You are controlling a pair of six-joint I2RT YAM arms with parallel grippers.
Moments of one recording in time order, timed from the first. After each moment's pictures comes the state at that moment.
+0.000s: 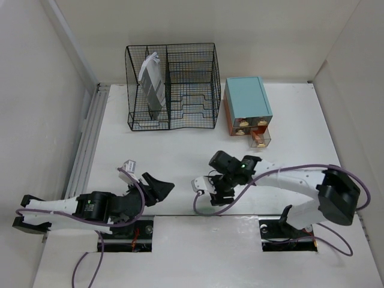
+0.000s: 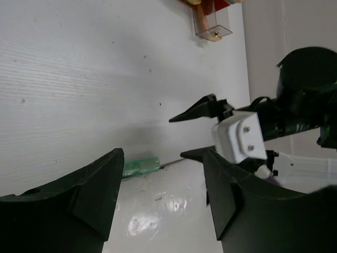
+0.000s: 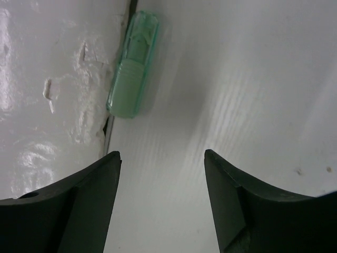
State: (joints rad) left arm -1.60 0.28 0.54 -0.84 -0.87 -1.45; right arm 0.98 1.38 0.88 -0.67 -0.43 -0.76
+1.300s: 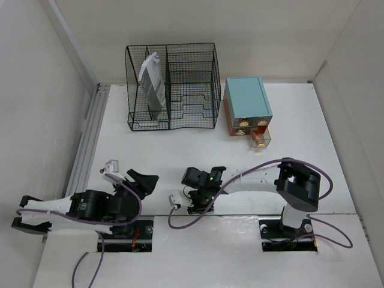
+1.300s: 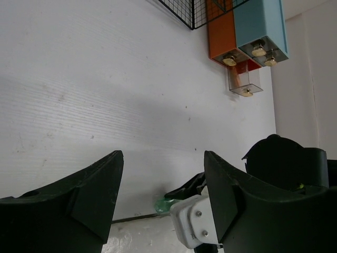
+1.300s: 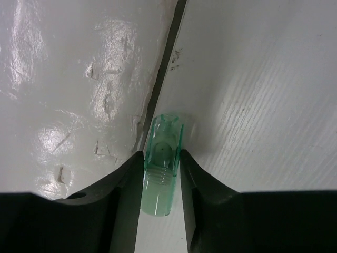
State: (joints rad) left arm -1.60 0.26 0.59 -1.17 -1.09 -1.64; right arm 1.22 1.74 1.06 -0.58 -0.37 -0.58
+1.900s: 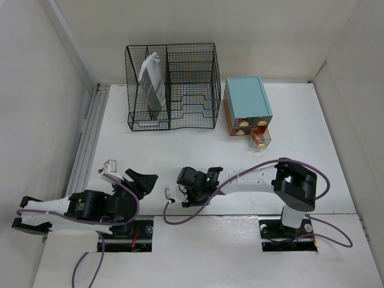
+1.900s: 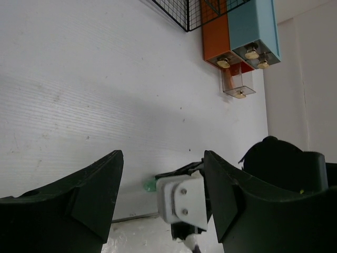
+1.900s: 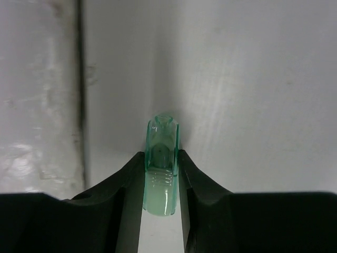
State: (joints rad) left arm -1.60 0.23 0.59 -1.16 -1.10 -1.64; right arm 1.24 1.77 1.10 -0.52 -0.13 -0.49
